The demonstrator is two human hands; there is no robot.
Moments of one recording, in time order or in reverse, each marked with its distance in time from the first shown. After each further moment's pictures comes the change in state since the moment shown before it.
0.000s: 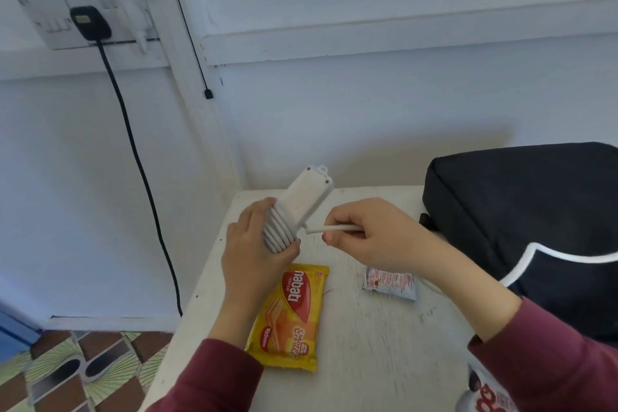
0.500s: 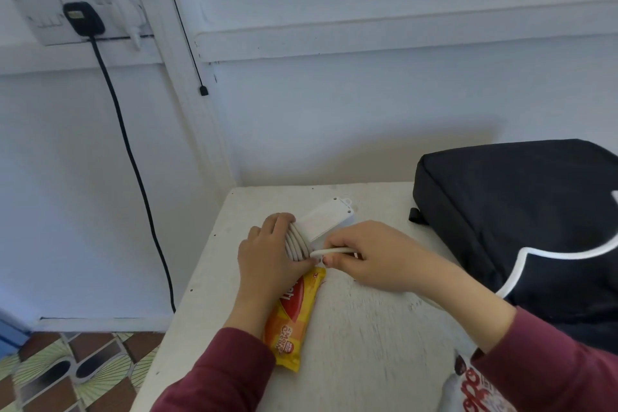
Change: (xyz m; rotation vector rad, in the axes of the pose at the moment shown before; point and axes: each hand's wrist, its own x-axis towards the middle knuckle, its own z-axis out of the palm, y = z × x) left_hand -0.012 0.007 0.023 0.147 -0.149 0.097; right_hand -0.023 0.000 0.014 -0.133 -0.168 0.056
